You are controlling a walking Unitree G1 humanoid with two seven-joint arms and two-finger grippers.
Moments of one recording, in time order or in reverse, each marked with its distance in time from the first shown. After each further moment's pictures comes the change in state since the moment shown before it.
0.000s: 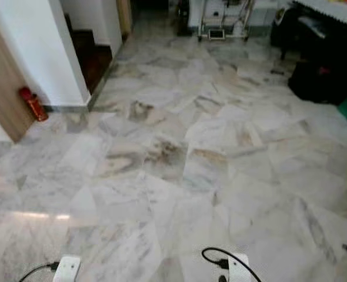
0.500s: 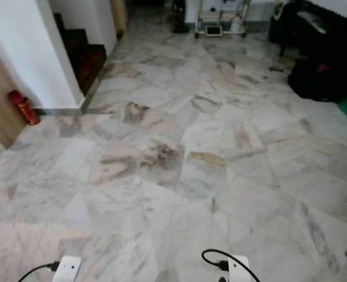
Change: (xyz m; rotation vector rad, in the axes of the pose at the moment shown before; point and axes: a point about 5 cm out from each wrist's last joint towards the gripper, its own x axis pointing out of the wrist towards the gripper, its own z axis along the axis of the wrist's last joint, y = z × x) left arm 0.000 -0.005 0.001 0.027 -0.002 -0.018; right arm 0.000 -0.002 -0.002 0.000 0.006 -0.006
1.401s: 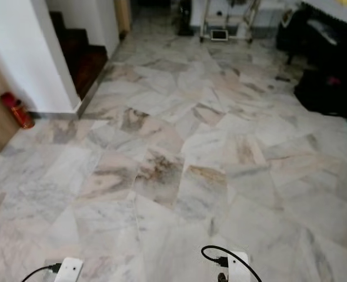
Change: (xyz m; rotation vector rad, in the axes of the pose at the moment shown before) left arm -0.001 0.015 0.001 0.005 0.000 0.038; right arm 0.002 0.011 0.012 0.004 -0.033 0.027
